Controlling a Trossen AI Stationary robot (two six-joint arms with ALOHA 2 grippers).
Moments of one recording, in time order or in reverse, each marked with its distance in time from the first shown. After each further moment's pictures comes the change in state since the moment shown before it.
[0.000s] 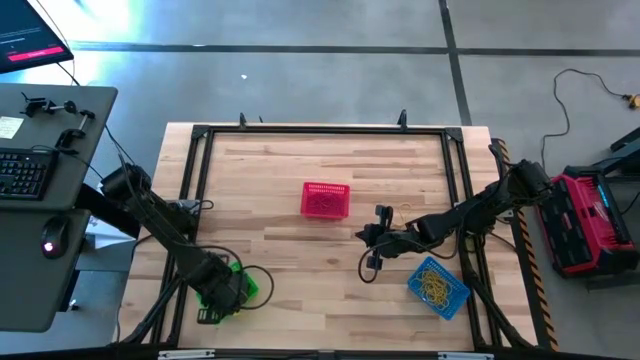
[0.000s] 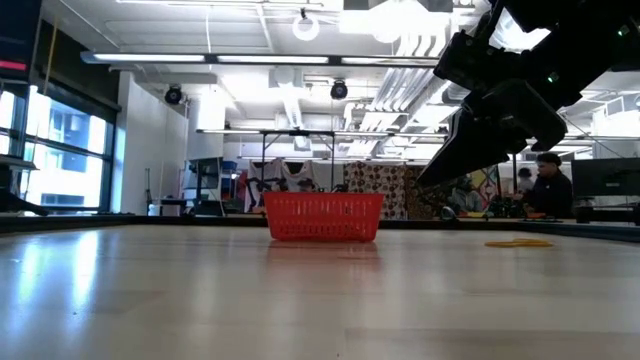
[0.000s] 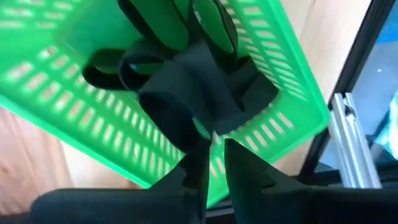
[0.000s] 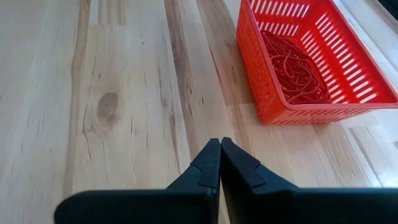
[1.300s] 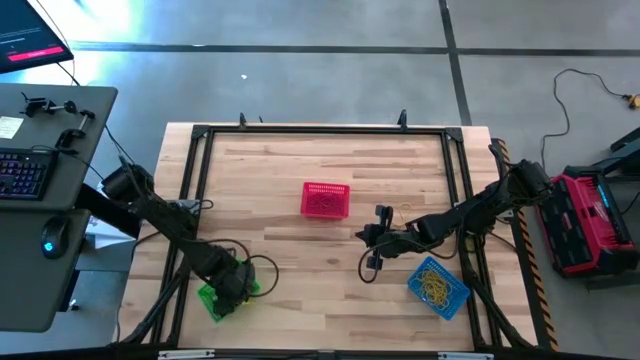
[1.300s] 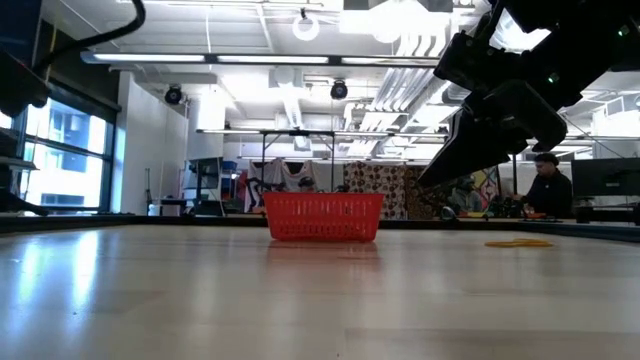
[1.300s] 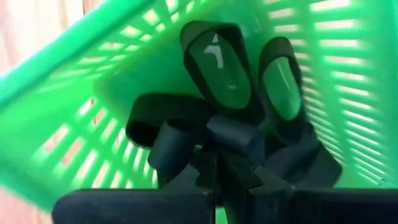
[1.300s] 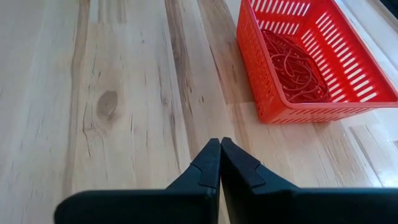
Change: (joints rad) left arm 0.066 0.004 -0.174 0.228 -0.101 -0.041; right arm 0.000 0.000 0.000 -0.004 -0.001 0.000
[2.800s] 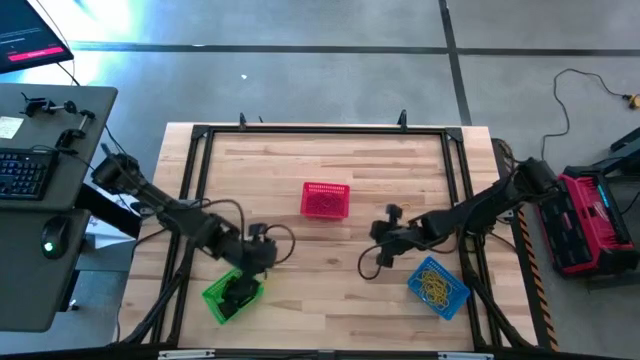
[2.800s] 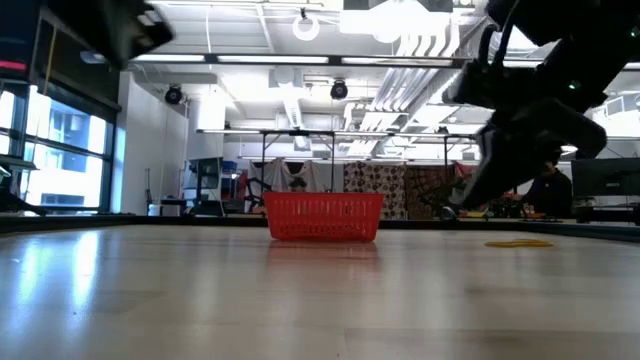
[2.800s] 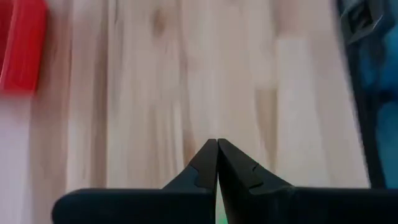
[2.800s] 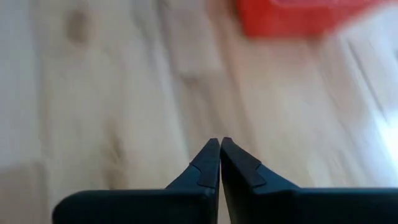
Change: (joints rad) left arm 0.202 -0.164 0.213 0.040 -0.339 0.419; right arm -0.016 -0.069 0.000 -0.294 -0.088 0.158
